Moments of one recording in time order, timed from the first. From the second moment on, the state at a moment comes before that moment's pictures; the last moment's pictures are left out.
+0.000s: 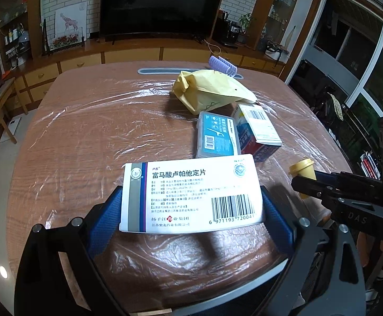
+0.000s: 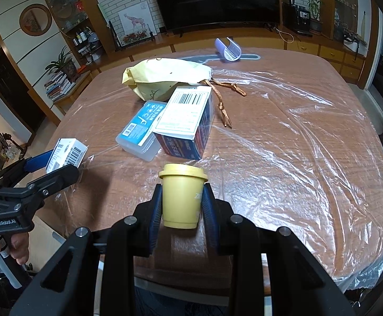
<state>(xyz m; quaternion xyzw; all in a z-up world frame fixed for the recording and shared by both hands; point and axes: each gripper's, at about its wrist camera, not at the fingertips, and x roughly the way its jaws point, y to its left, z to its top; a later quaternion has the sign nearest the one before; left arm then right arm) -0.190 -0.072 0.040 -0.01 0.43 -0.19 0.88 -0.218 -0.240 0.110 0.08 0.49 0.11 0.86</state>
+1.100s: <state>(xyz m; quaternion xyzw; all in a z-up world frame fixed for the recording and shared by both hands) -0.281 -0.087 0.045 0.00 0.43 -0.21 0.88 -0.300 -0.259 0.133 0.09 0.48 0.15 0.86</state>
